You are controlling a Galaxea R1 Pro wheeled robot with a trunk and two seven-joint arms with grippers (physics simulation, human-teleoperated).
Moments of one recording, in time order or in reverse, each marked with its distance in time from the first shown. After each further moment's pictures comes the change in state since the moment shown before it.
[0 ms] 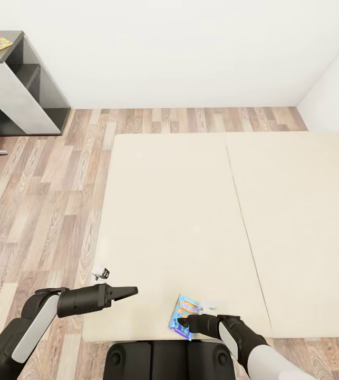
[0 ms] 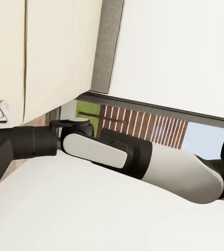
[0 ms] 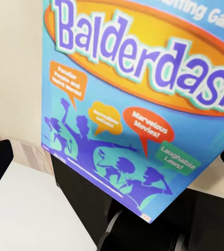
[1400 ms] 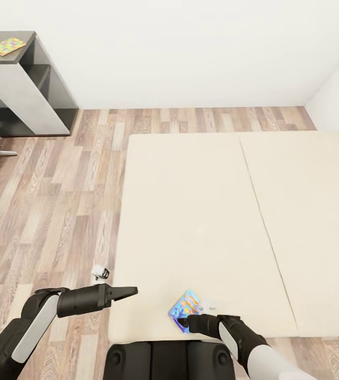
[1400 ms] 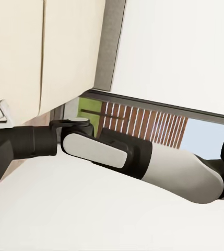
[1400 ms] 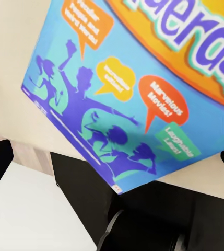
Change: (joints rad) left arm 0.000 0.001 0.000 0.000 0.000 0.000 -0.001; right arm 0.000 0.000 0.001 0.000 0.000 0.000 0.000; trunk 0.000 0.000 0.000
